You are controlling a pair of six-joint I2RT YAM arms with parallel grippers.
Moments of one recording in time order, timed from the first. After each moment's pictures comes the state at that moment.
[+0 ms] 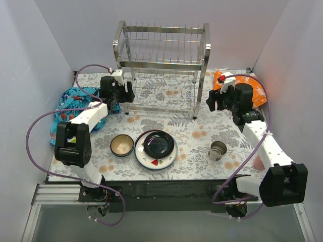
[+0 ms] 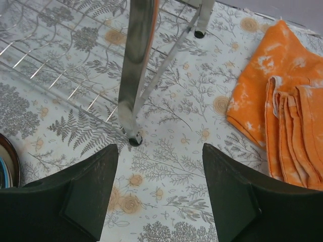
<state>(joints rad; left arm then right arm) -0.17 1.67 1.14 0.00 0.16 -0.12 0.16 1.21 0.95 -0.16 -0.25 -0.13</state>
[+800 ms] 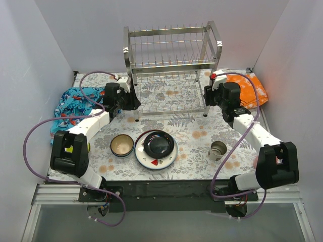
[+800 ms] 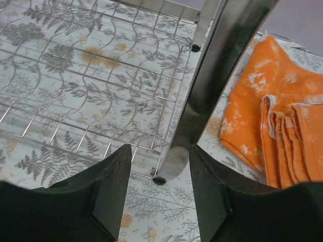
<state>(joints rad) -0.24 1.56 1.04 -0.02 0.28 -0.24 0.24 1.38 0.93 0.09 -0.12 -0.12</state>
